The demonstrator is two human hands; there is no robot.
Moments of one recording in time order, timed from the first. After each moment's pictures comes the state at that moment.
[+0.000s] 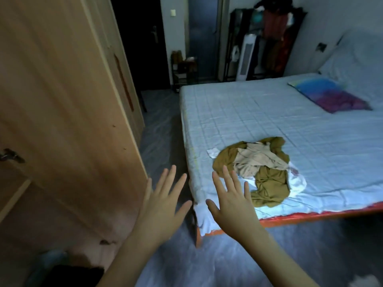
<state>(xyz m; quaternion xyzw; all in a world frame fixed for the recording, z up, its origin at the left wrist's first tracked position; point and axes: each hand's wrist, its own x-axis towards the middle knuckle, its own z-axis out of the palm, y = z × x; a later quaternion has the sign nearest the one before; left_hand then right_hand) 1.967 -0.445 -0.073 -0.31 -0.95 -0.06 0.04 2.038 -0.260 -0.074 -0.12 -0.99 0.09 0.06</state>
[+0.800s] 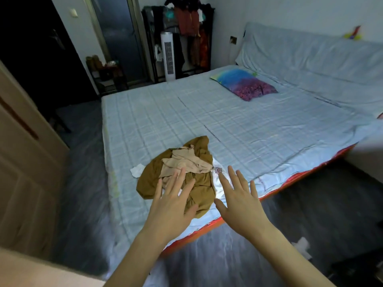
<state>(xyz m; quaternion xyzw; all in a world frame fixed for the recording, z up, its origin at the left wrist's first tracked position) 1.977 -0.084 -0.102 -0.50 -0.87 -0.06 0.02 2.111 0.065 -0.090 -0.28 -0.95 0.10 0.06</state>
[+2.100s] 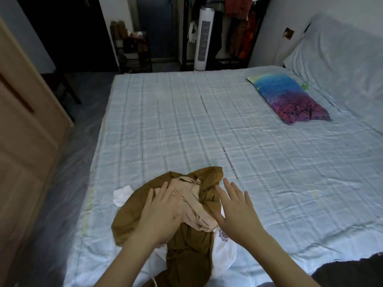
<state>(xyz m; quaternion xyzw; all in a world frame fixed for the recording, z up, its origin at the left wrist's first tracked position) 1.718 0.120 -0.186 -0.38 -0.92 0.00 -0.10 1.833 0.315 -0.142 -0.15 -0.98 0.12 -0.06</state>
